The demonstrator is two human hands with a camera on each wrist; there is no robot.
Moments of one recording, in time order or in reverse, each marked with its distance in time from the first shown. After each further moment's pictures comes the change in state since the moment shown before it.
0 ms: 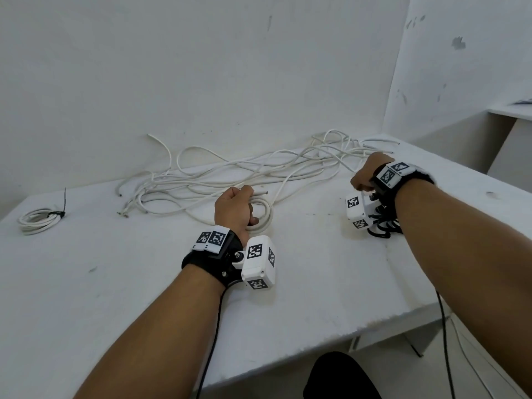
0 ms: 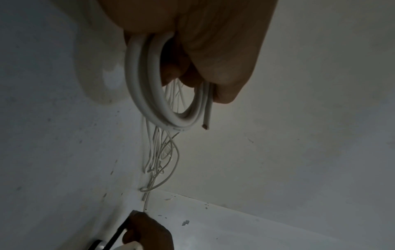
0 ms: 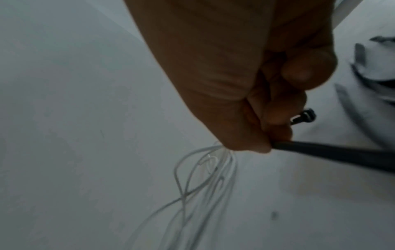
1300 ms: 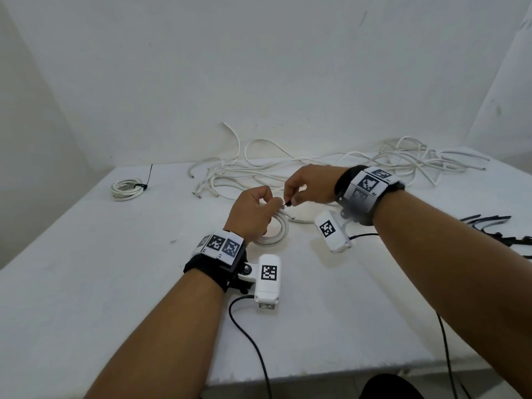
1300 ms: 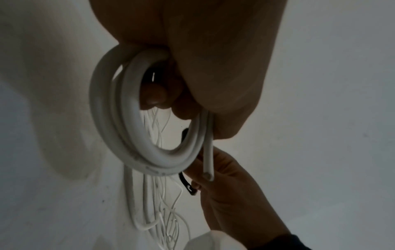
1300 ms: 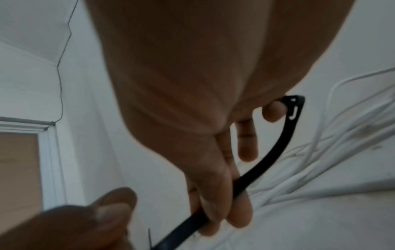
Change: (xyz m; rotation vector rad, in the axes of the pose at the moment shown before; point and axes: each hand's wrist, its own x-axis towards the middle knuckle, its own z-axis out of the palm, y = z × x) left_hand 0.006 0.029 -0.119 0.476 -0.163 0.265; right_hand -0.088 -0.197 0.100 -0.308 -0.448 -0.915
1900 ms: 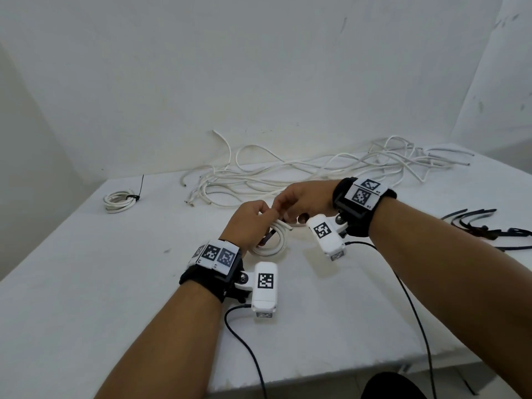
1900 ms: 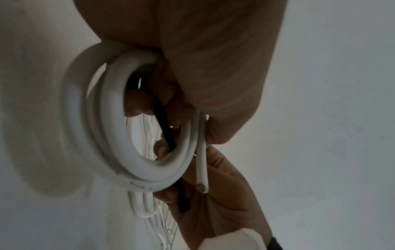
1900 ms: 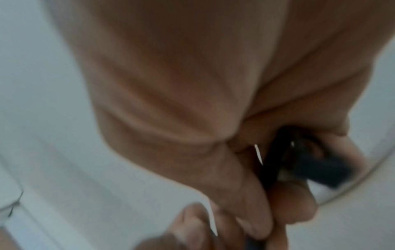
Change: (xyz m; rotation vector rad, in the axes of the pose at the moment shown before) left_hand -0.007 0.003 0.010 0.038 -0.095 -0.074; right_hand -0.013 0.002 0.017 0.560 -0.251 -0.015
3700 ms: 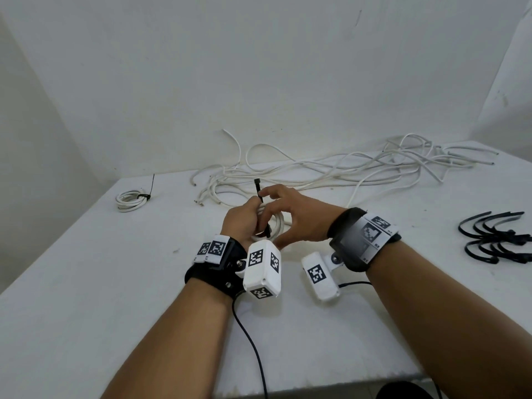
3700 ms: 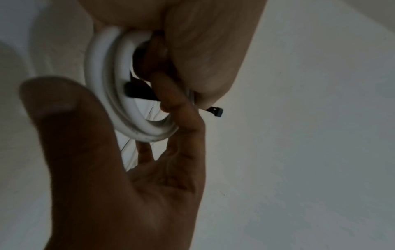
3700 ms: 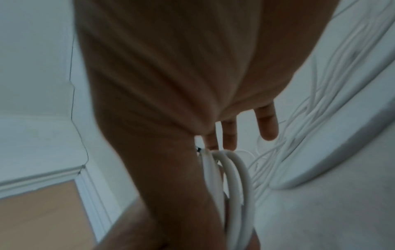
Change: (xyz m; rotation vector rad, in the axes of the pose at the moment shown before) left_hand 0.000 0.010 -0.014 -0.322 0.261 -0.276; right_hand 0.006 -0.003 0.043 -0.317 0.316 -0.295
